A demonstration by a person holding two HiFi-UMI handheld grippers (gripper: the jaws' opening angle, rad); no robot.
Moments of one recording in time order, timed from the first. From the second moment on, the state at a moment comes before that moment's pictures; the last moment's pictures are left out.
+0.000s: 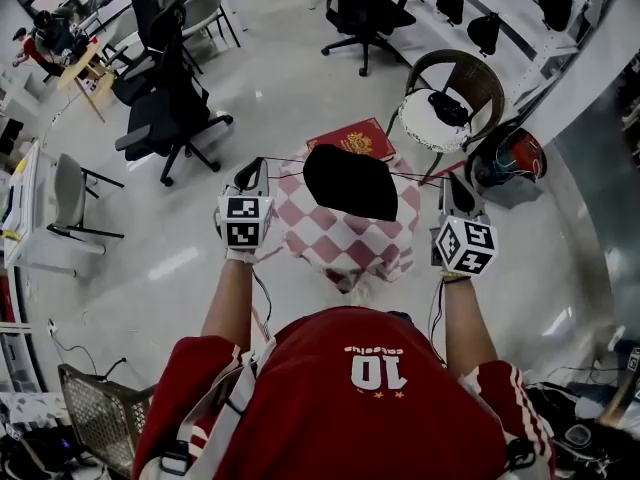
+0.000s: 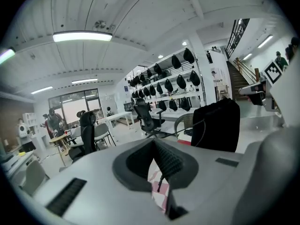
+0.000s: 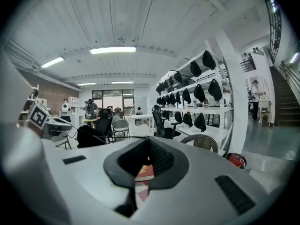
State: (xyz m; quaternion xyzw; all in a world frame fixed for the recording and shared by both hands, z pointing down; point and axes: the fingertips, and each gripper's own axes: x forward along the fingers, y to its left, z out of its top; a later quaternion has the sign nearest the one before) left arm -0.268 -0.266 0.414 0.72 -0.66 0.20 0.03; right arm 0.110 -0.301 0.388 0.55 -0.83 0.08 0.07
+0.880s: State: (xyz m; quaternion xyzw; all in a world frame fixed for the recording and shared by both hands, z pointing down) left arm -0.335 -0.250 0.424 0.66 -0.72 0.20 0.07; right arm 0.135 -0.313 0.392 0.57 -0.82 0.10 0.06
